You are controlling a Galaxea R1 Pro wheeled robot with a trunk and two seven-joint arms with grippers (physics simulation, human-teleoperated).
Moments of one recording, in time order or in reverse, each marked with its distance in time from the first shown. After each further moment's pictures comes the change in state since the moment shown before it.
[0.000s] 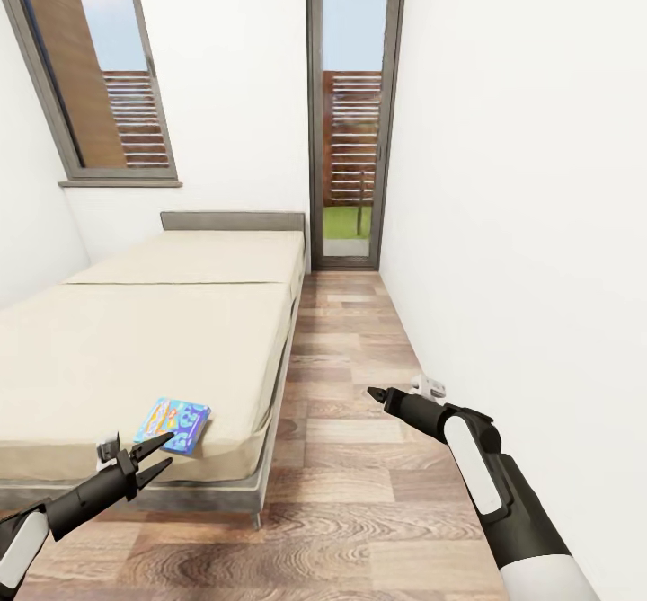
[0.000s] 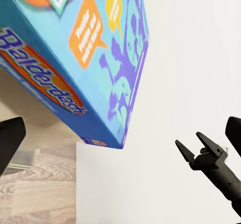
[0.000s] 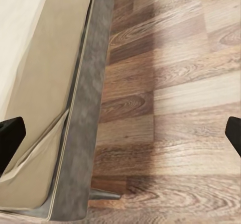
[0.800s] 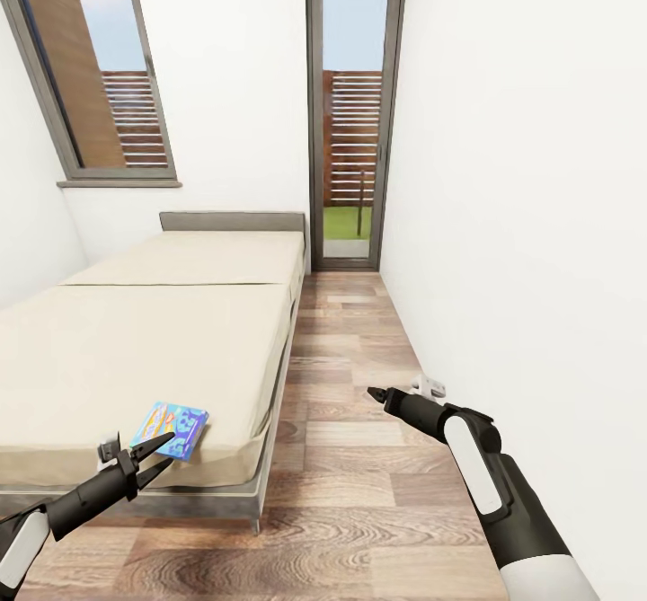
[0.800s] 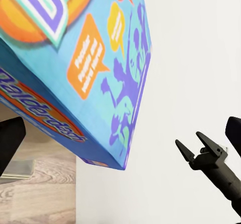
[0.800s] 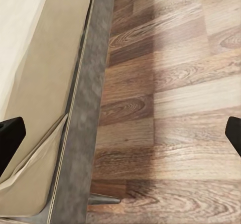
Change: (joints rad) left arm 0.000 -0.001 -0.001 0.000 0.000 0.000 0.000; right arm 0.000 0.000 0.000 0.000 0.000 0.000 0.000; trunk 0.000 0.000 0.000
